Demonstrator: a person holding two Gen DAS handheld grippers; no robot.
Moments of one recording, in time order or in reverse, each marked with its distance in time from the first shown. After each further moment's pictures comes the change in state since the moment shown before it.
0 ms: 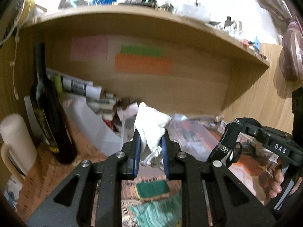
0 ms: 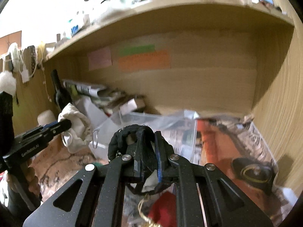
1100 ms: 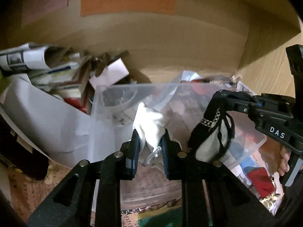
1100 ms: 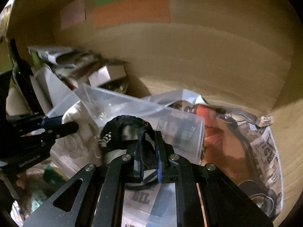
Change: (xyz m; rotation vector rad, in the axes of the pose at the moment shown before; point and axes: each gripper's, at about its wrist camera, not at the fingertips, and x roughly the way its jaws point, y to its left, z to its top) left arm 0.171 0.001 -0.015 0.089 0.396 -0.032; right arm 0.143 -0.027 0.008 -0.097 0.333 -0.042
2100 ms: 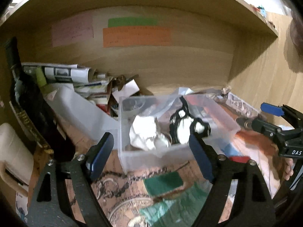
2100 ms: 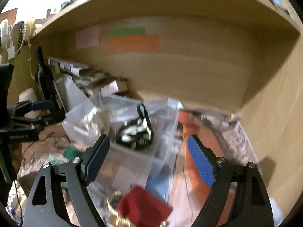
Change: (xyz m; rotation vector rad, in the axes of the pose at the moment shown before) left arm -0.103 -0.008 -0.044 0.017 -0.183 0.054; right arm -0.106 0.013 -0.059 0.023 -0.176 -0.075
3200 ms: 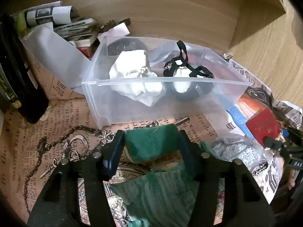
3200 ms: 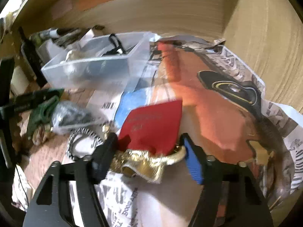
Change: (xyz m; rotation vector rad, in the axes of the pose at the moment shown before) left arm 0.058 -0.013 -0.065 -0.051 0.207 -0.063; right arm -0.003 -0.038 -0.100 0.148 0.268 -0.014
